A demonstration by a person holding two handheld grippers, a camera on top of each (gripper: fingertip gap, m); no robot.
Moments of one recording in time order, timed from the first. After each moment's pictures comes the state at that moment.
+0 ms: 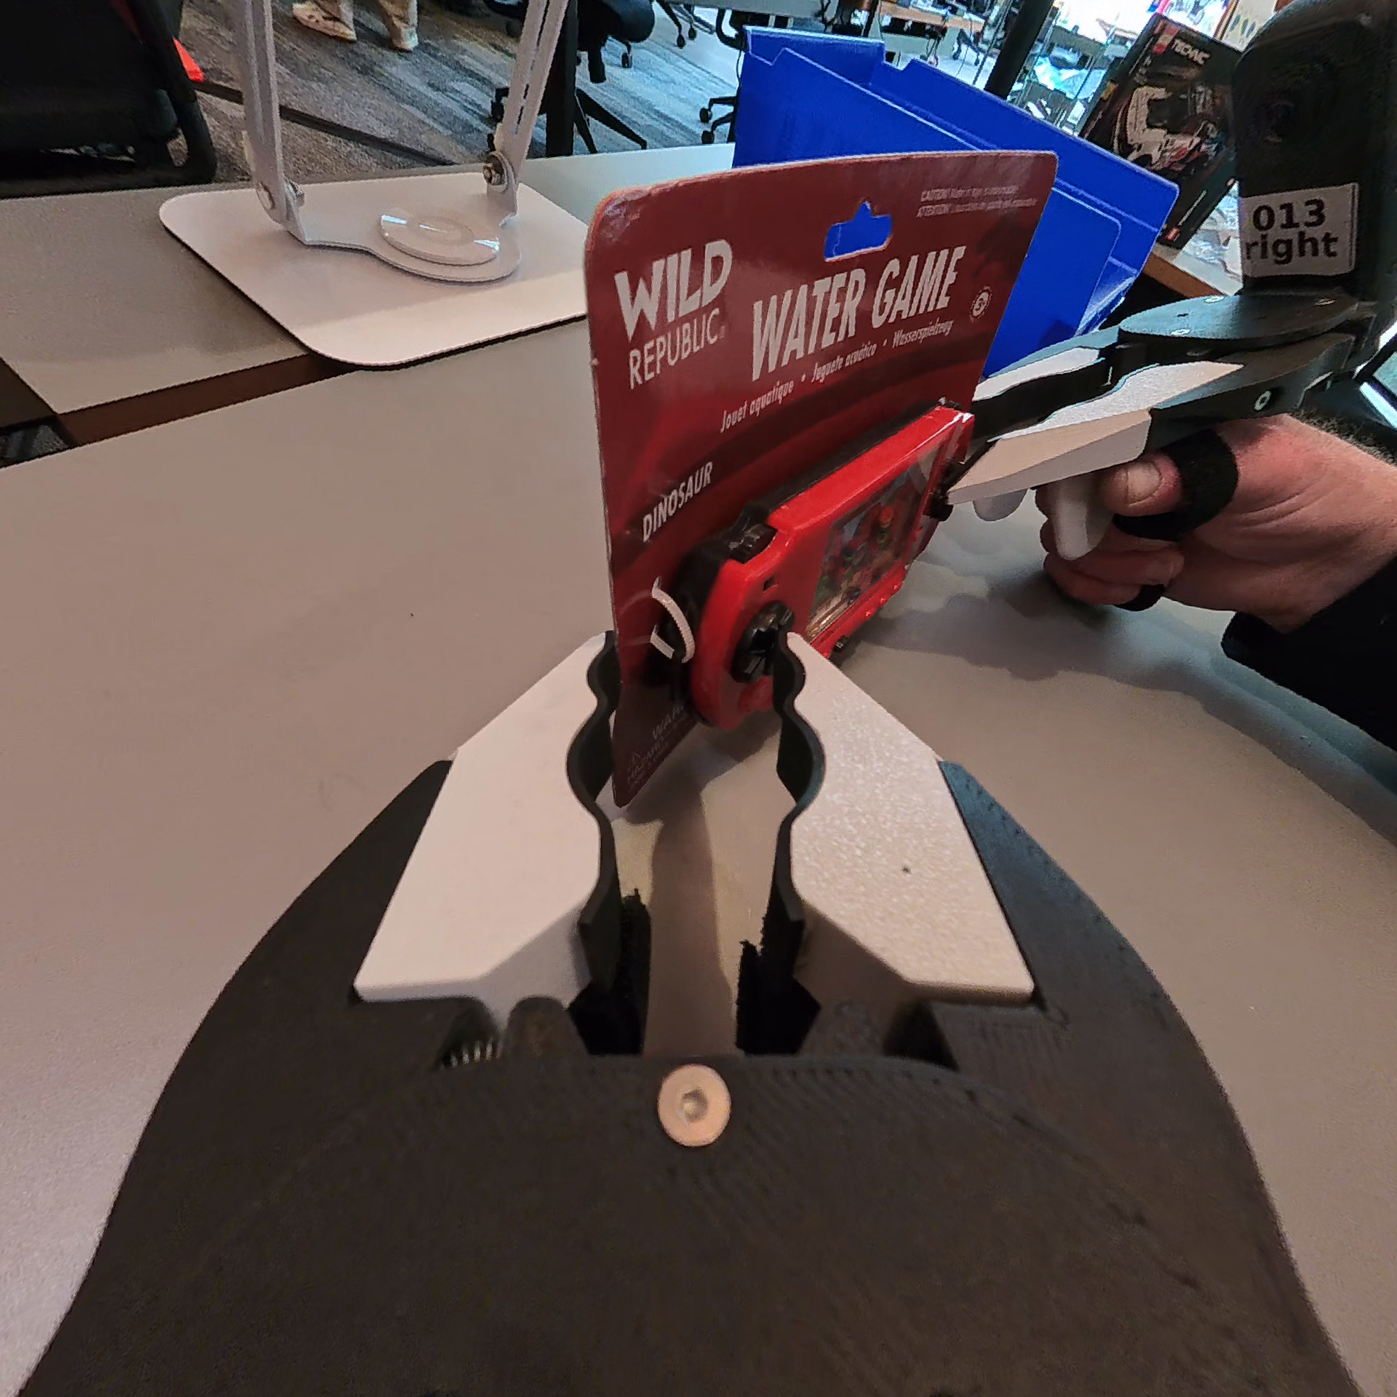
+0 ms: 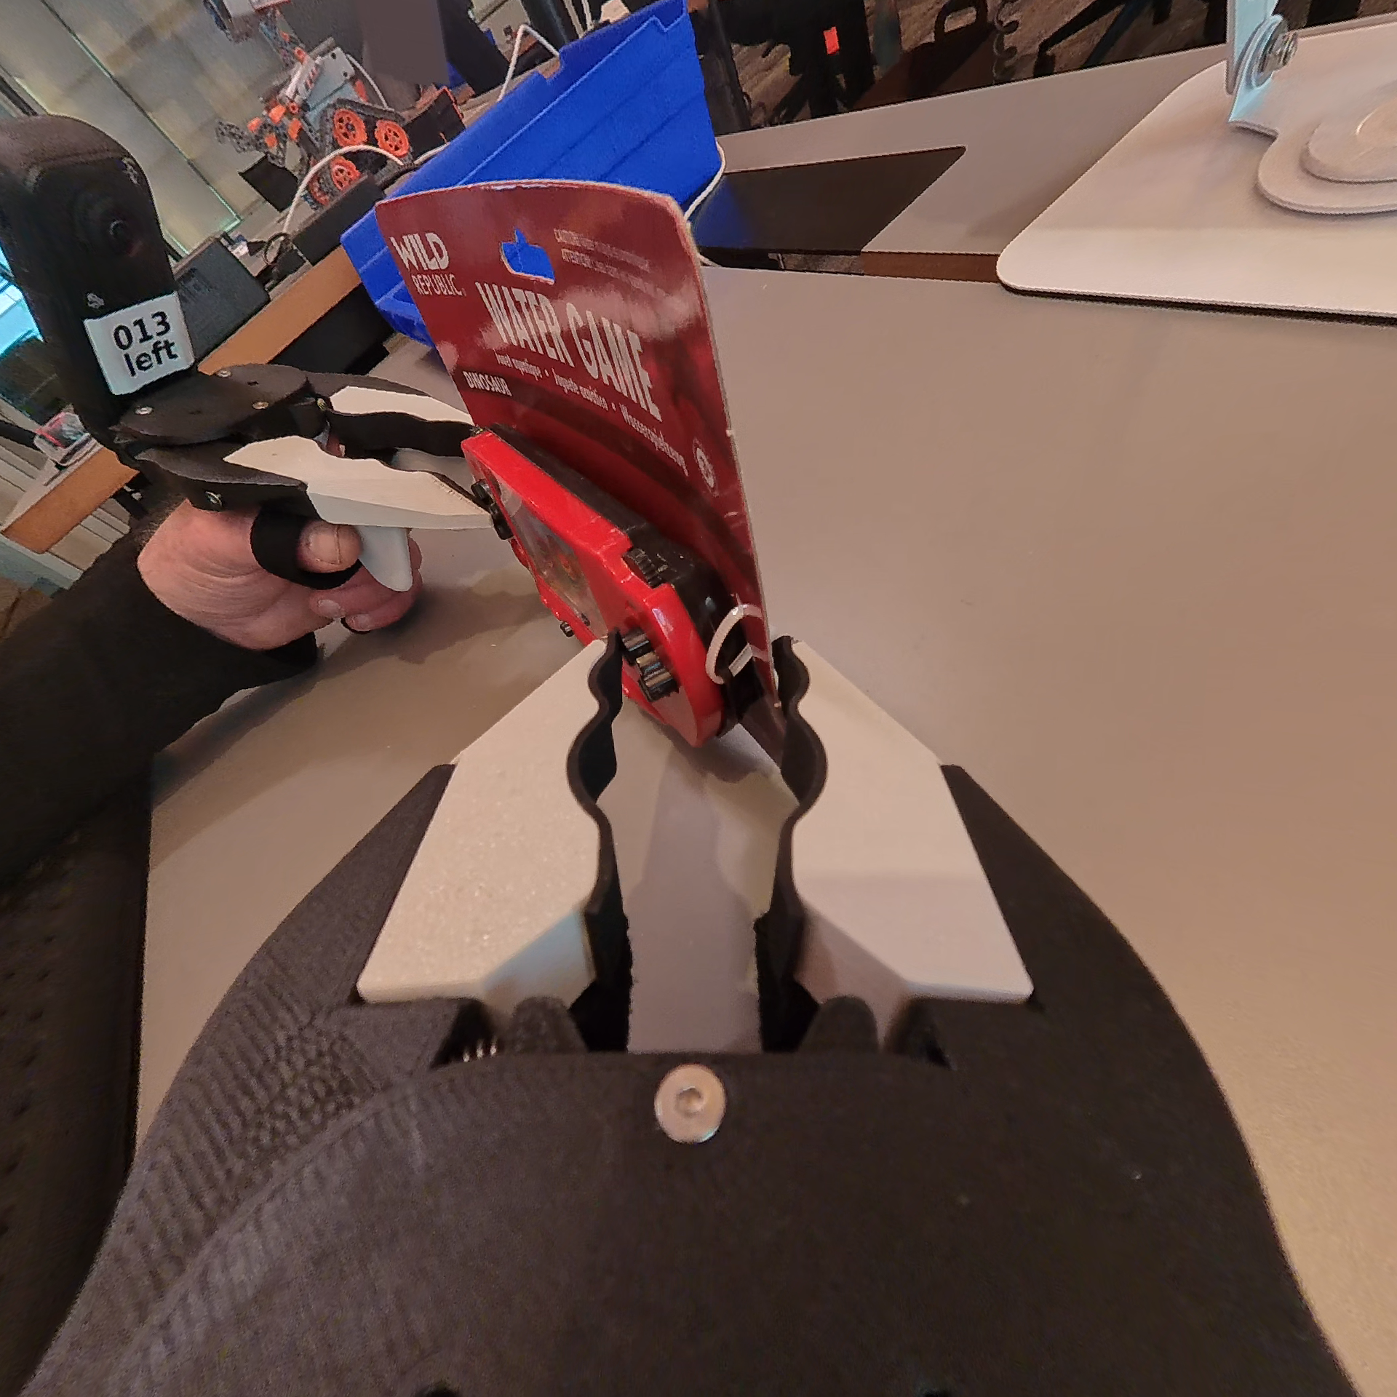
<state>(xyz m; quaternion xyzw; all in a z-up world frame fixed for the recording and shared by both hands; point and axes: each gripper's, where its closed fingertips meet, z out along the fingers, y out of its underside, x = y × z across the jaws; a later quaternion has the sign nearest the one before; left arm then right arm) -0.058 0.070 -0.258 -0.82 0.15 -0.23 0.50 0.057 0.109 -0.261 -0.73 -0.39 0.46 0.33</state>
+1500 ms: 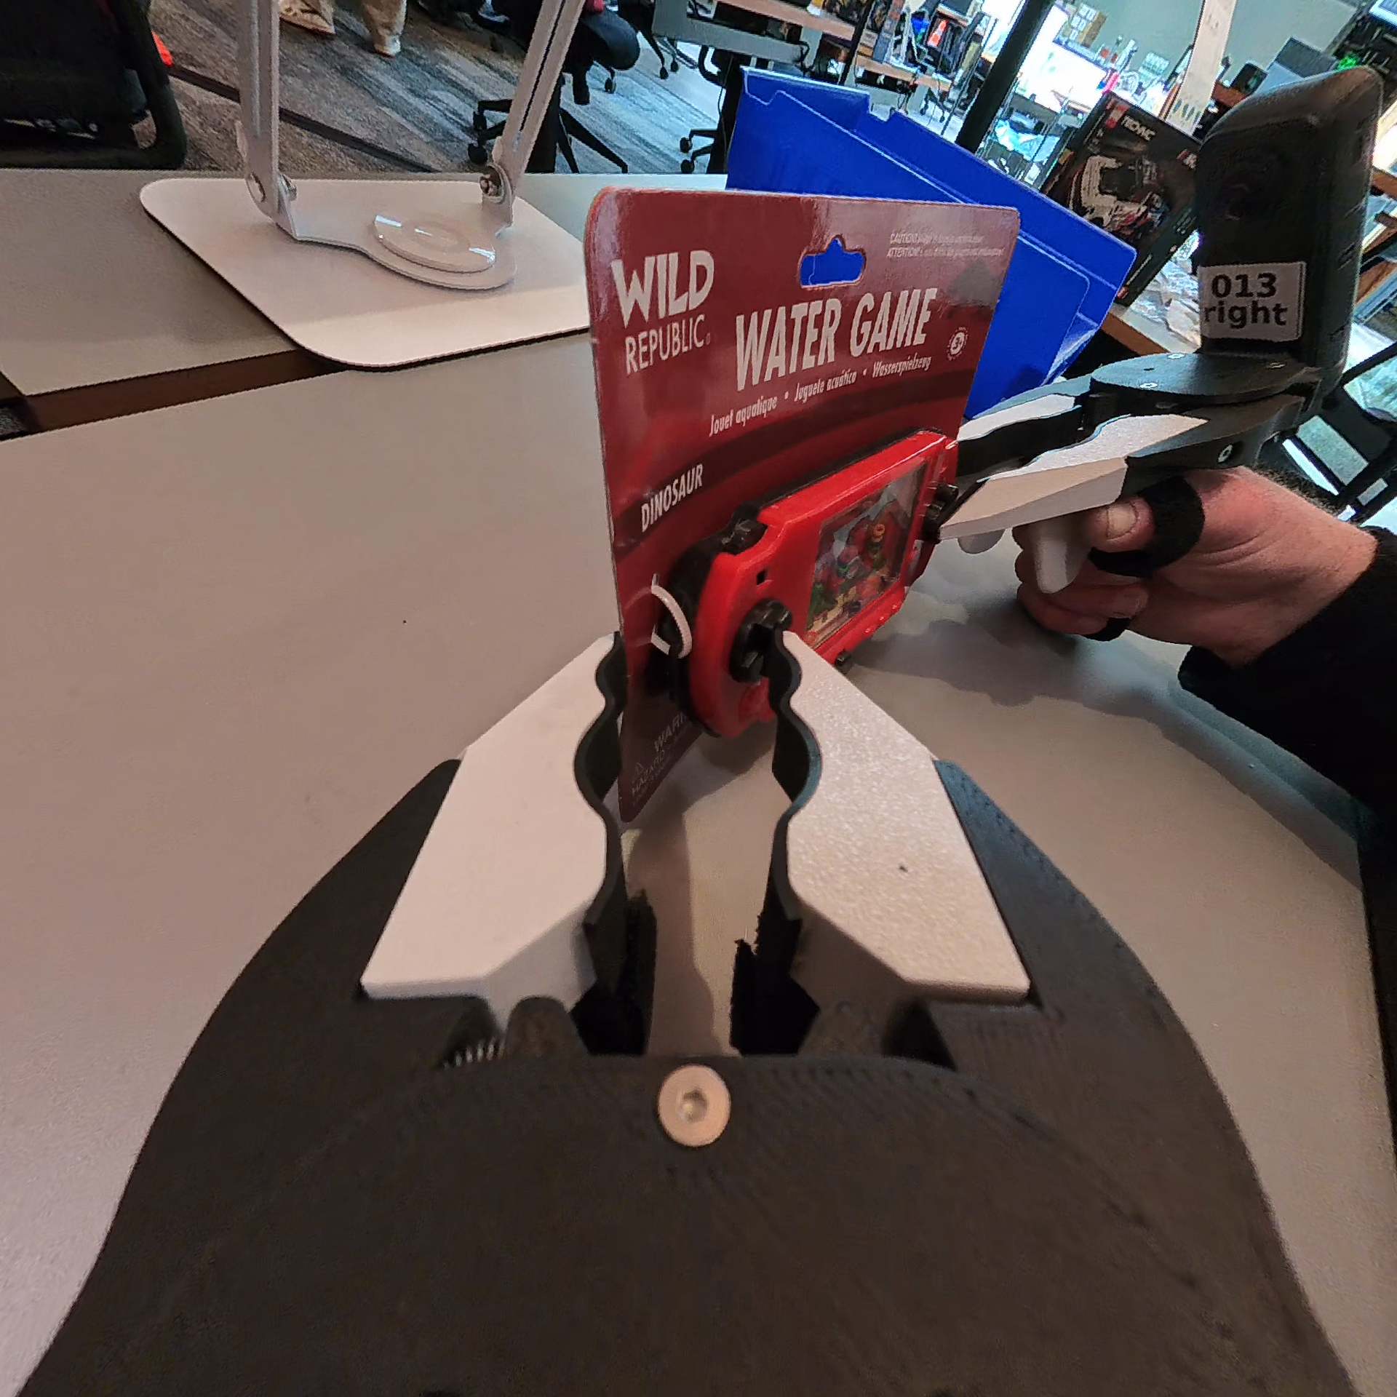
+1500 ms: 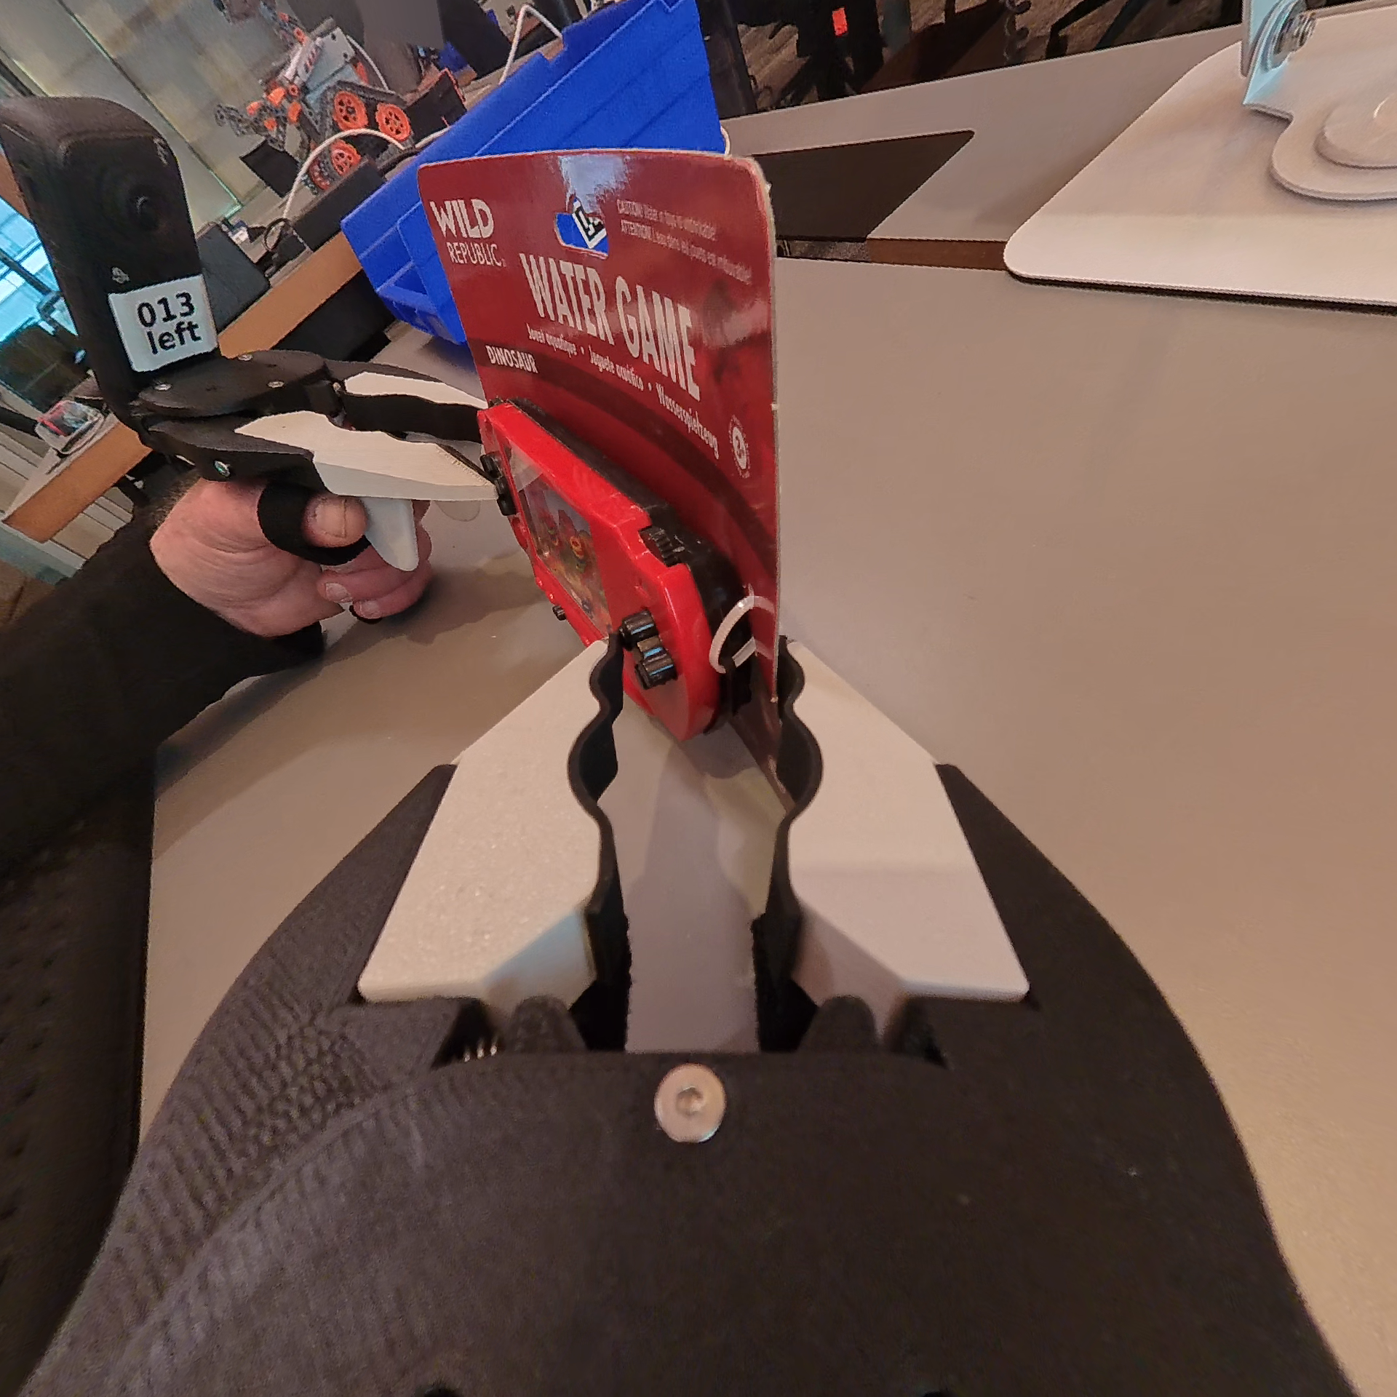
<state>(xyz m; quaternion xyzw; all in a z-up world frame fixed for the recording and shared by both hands) -0.059 0.074 -0.256 -0.81 0.13 -0.27 0.50 0.058 0.108 -0.263 -0.73 -0.39 0.46 0.32</state>
